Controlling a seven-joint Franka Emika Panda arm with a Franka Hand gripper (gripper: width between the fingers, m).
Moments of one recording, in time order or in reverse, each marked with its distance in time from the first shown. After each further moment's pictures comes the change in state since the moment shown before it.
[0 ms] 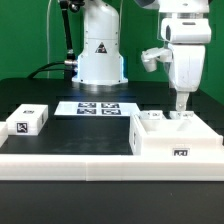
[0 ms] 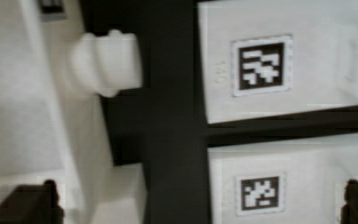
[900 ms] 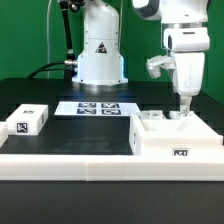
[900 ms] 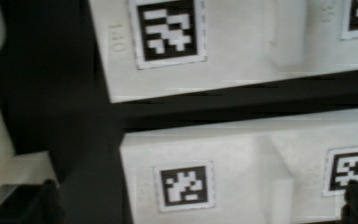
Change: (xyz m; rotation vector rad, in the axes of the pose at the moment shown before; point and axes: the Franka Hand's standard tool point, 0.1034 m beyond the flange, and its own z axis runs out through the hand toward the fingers) arm 0.018 -0.047 0.024 -0.019 0.052 0.001
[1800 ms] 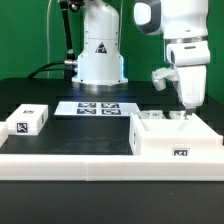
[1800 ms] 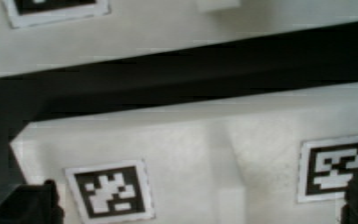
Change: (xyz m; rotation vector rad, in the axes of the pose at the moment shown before) arm 0.014 -0.018 0.027 0.006 0.044 0.022
